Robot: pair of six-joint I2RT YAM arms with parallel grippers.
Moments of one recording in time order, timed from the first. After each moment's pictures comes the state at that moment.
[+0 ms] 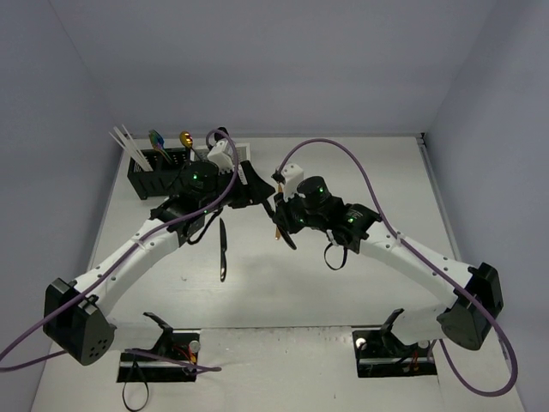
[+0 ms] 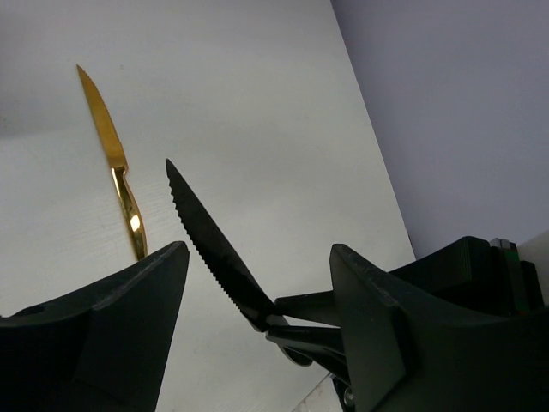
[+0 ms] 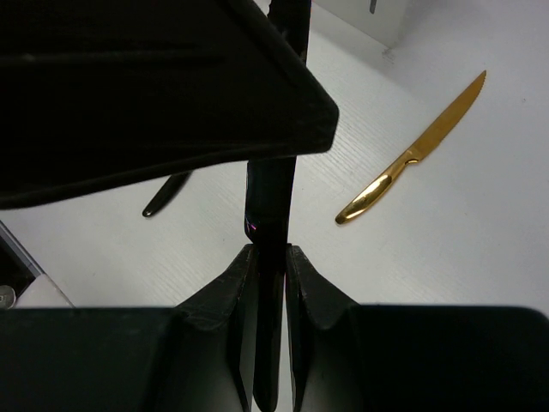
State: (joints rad) left arm -0.56 1.27 1.10 -0.16 0.20 -0.70; right arm 0.82 1.34 1.12 -0.35 -0.03 0.16
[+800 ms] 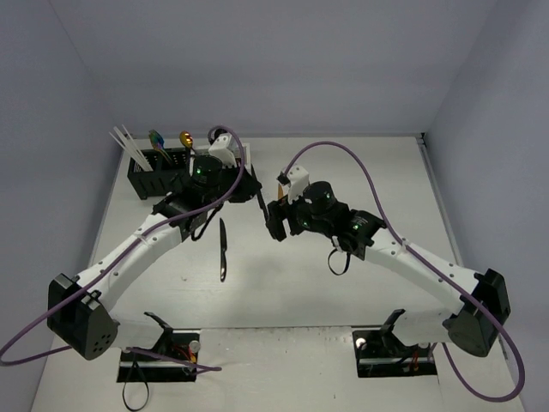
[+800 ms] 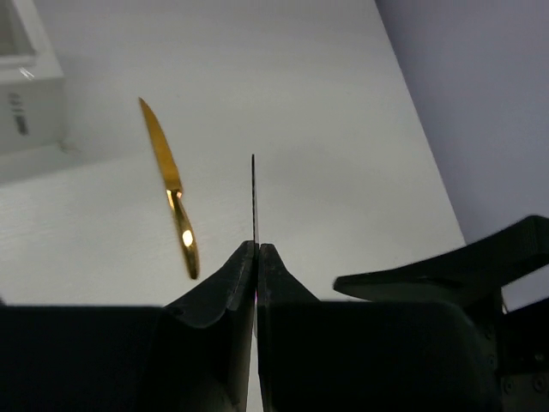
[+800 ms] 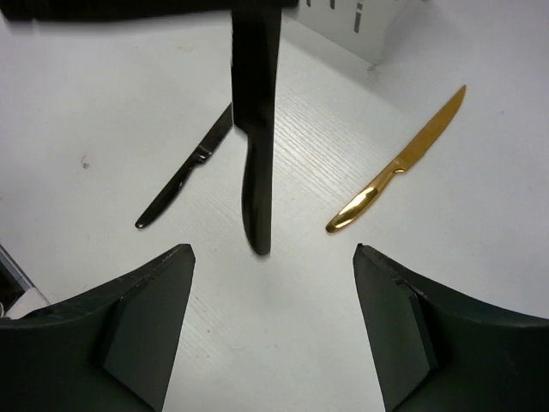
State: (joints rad) left arm -0.57 1.30 1.14 -0.19 0.11 -0.60; right arm 0.82 1.29 1.05 -0.26 -0.02 0.15
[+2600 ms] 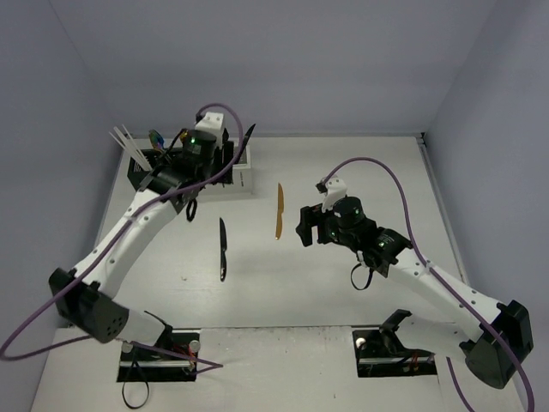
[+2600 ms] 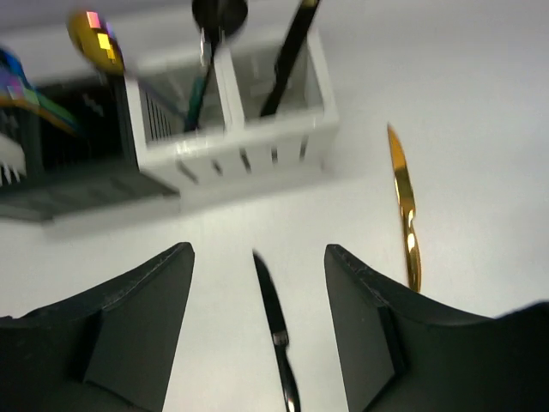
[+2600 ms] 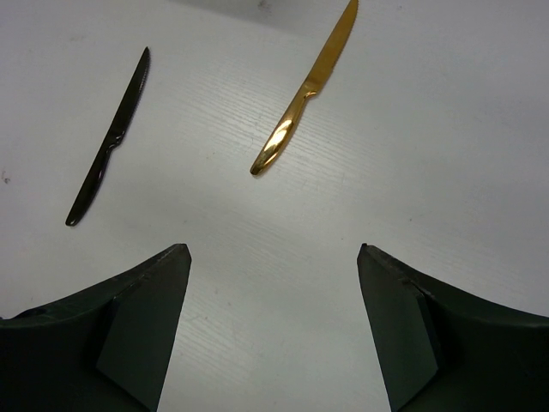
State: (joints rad) left arm -0.50 1.45 1.53 -0.63 -0.32 -0.17; right arm 0.69 1.06 0.79 -0.26 0.07 0.27
